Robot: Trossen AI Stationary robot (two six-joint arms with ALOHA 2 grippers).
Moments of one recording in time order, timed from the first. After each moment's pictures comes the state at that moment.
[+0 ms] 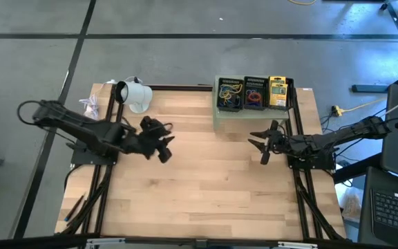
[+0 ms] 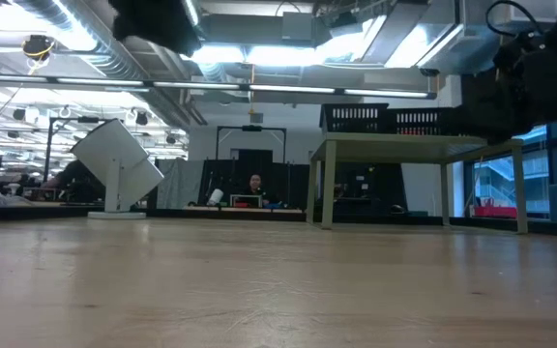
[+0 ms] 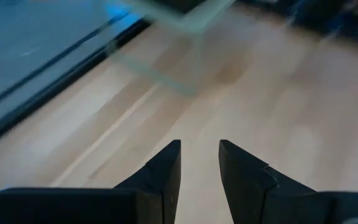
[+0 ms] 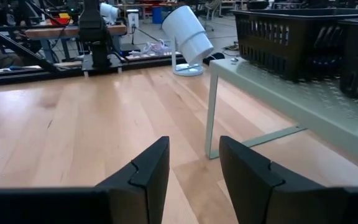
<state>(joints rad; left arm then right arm) -0.29 1.21 1.06 -0.72 -0.71 -0.67 0.27 0.47 0.01 0.28 0.59 0.12</state>
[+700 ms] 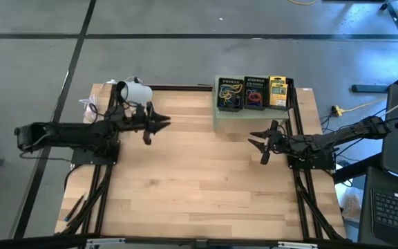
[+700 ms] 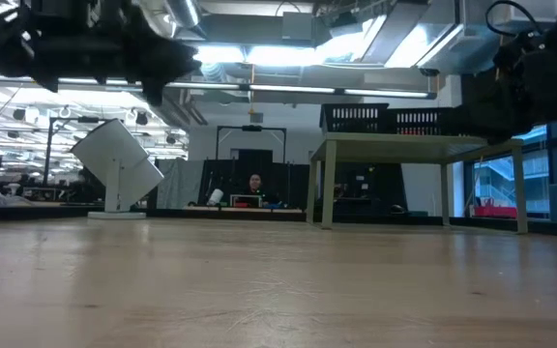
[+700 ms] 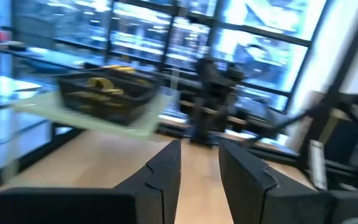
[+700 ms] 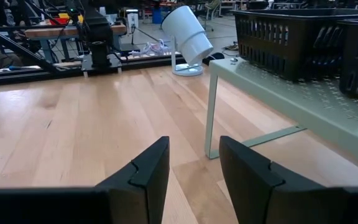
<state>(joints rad) 0.35 0.87 0.22 0.74 0.25 -0.25 0.27 0.47 0.02 0.28 0.59 0.12</state>
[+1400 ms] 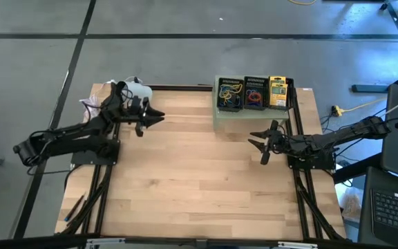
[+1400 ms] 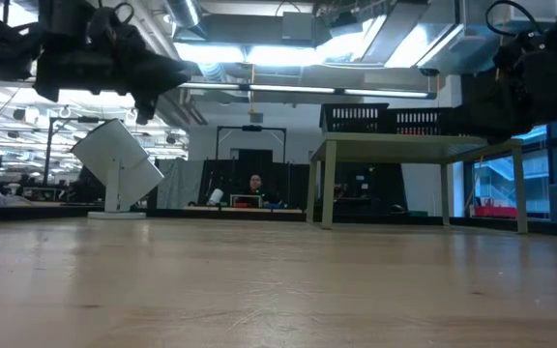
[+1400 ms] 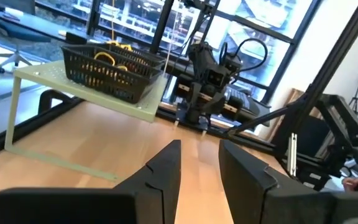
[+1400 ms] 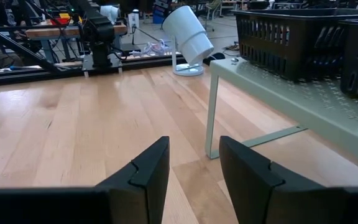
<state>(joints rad) 0.70 0.83 0.22 0.66 0.67 -0.36 0.27 0.47 0.02 0.28 0.58 0.12</state>
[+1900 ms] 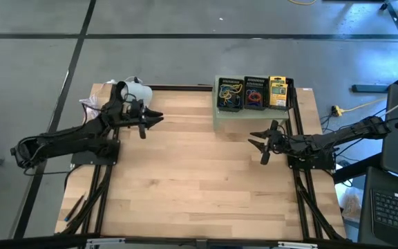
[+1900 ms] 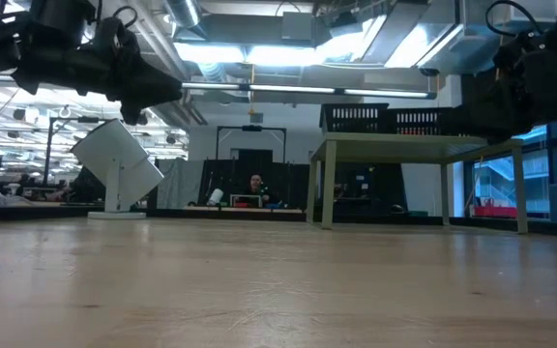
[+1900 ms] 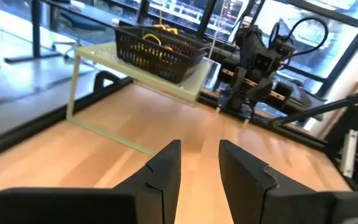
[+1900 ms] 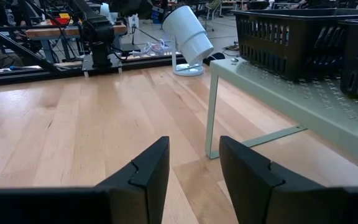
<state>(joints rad) 0.59 0.67 0.22 0.37 0.38 -0.29 0.27 0.47 0.02 0.28 0.58 0.12</state>
